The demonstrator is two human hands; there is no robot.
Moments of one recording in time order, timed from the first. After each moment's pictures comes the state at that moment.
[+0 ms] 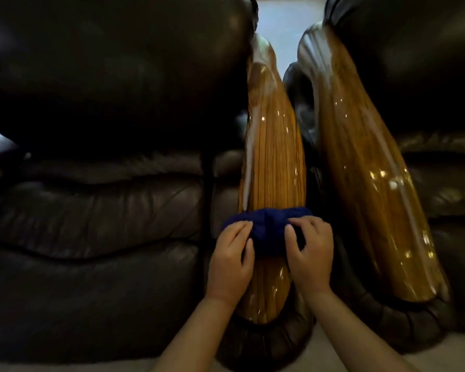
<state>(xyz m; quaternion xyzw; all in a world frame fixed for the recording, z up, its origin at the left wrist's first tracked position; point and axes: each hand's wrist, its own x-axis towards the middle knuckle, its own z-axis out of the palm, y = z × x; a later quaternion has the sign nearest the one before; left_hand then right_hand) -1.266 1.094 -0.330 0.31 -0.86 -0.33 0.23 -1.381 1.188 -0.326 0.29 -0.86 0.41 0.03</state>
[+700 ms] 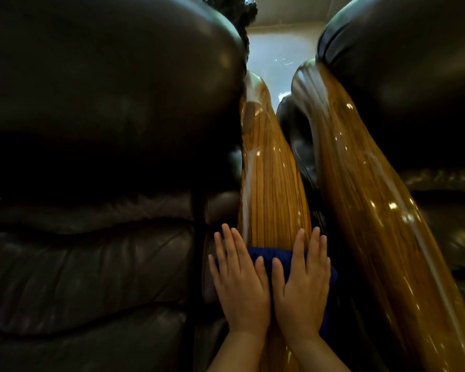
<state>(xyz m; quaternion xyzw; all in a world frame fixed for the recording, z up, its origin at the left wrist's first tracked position) -1.364 1.060 -0.349 0.46 -0.85 -0.17 0.20 -1.415 1.118 -0.346 0.25 -0.93 0.27 0.06</state>
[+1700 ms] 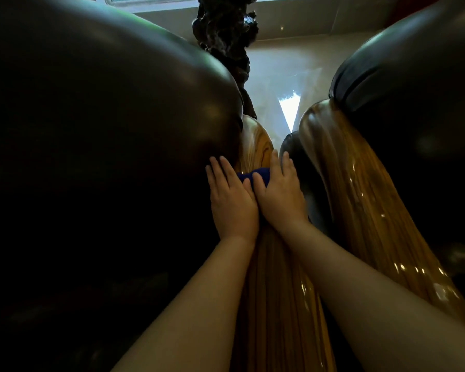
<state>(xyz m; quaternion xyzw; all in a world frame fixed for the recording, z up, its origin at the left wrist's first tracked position) -1.613 0.824 -0.299 0.46 -0.83 -0.23 0.23 -1.681 0.869 -0.296 0.33 -0.88 0.33 -0.08</state>
